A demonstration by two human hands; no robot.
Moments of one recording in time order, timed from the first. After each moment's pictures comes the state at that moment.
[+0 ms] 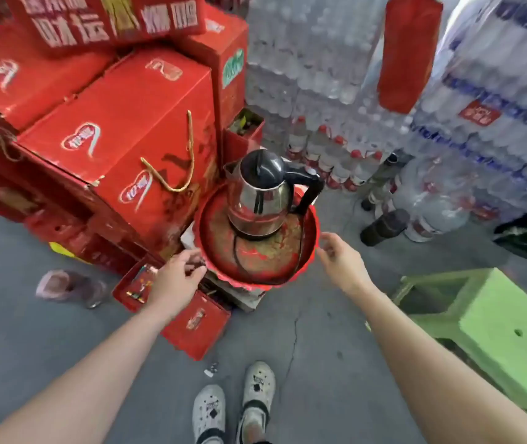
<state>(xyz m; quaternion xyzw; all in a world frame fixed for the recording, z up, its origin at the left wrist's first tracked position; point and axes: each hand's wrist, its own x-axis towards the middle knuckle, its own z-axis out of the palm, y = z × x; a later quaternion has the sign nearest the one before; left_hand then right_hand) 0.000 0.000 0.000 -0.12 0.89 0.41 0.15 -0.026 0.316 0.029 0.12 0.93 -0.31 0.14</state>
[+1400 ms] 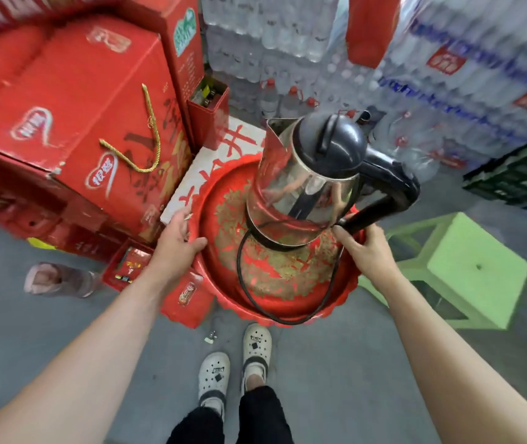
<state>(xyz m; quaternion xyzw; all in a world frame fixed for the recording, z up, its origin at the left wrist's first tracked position) -0.005 0.036 0.037 -0.12 0.71 0.67 0.20 0.039 0.374 0.072 0.22 0.86 -0.45 0.06</state>
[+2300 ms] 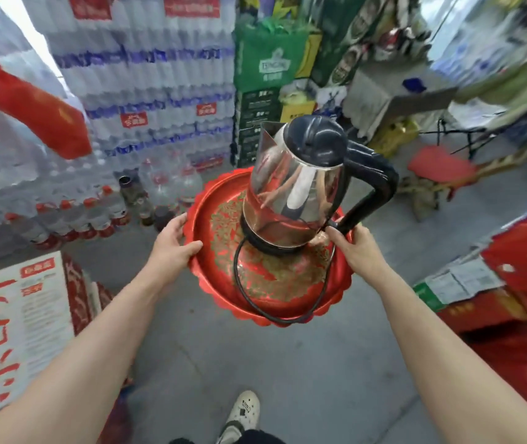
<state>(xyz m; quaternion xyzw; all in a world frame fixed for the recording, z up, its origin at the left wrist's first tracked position) 0.139 0.394 0.252 0.25 0.66 0.60 0.38 0.421 0.568 0.292 0.52 0.73 -0.39 -0.22</state>
